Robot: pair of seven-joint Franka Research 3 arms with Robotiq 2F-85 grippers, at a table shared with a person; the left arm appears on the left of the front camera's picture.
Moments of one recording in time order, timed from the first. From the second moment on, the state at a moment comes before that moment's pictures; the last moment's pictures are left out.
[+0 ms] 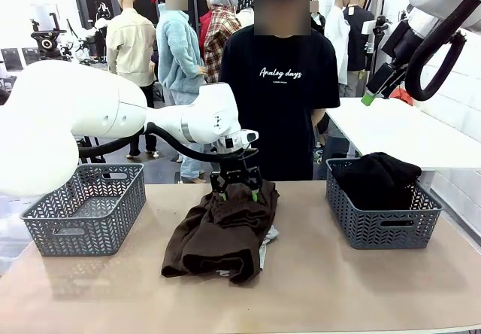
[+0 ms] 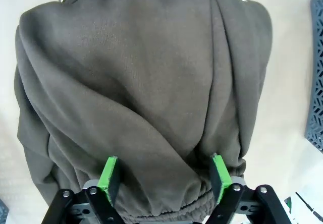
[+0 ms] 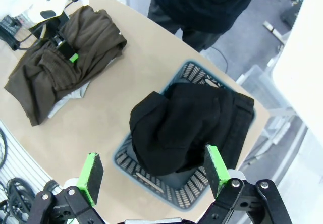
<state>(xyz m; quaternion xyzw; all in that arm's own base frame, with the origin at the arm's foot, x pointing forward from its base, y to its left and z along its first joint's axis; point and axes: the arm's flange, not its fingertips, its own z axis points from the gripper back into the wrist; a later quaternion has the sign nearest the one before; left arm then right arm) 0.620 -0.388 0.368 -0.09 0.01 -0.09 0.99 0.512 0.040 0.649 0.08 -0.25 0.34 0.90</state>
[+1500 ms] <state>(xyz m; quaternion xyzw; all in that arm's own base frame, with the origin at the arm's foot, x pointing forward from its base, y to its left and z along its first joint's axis) 0.617 -0.384 0.373 -0.05 0.03 -0.06 1.00 0.512 0.040 0.649 0.08 -0.25 0.34 0.90</state>
